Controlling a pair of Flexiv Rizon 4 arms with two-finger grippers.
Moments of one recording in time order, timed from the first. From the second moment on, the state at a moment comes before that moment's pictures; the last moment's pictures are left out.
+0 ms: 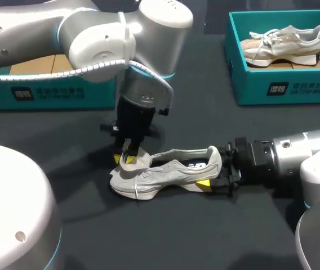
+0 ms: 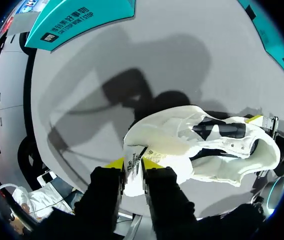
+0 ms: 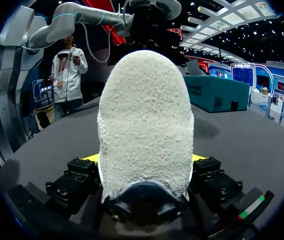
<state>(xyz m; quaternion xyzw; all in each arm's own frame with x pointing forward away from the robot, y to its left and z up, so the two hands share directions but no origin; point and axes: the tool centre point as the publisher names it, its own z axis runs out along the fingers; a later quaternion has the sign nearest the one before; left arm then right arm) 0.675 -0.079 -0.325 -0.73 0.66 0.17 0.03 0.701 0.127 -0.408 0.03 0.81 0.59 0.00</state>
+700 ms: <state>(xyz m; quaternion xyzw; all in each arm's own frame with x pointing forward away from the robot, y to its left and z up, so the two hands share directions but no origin) 0.687 -0.059 -0.304 -0.67 0.74 0.11 0.00 0.701 0.127 -0.409 0.03 0.81 0.59 0.00</state>
